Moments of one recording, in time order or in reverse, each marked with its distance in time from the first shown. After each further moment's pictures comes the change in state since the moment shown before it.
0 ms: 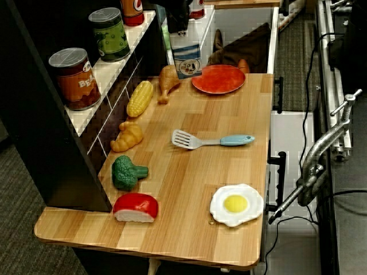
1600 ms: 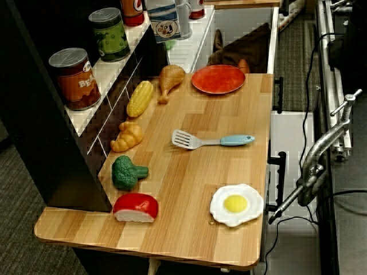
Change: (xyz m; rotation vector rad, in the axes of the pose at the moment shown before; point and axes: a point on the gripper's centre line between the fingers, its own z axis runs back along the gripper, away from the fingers) arm 0.027 -0.034 0.043 -0.084 0.010 0.028
